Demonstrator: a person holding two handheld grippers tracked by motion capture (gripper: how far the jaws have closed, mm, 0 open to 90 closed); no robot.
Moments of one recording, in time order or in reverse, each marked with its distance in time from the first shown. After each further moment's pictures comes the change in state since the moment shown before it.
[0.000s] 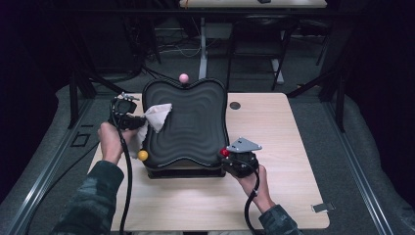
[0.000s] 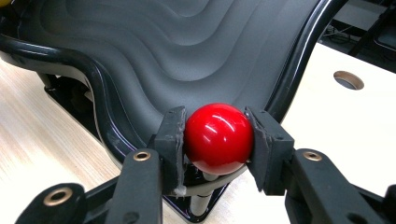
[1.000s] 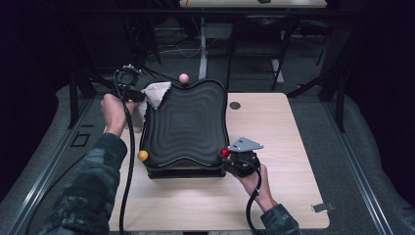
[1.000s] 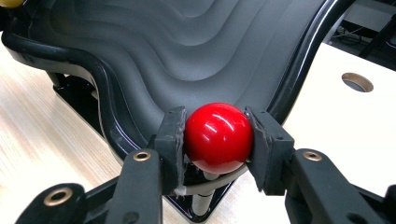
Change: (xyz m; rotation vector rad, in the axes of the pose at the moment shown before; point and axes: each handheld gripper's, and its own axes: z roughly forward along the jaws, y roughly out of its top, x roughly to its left) left arm 0.023 0.071 0.015 0.008 0.074 -0.016; right arm -0.004 0.000 -0.001 -0.001 0.035 -0.005
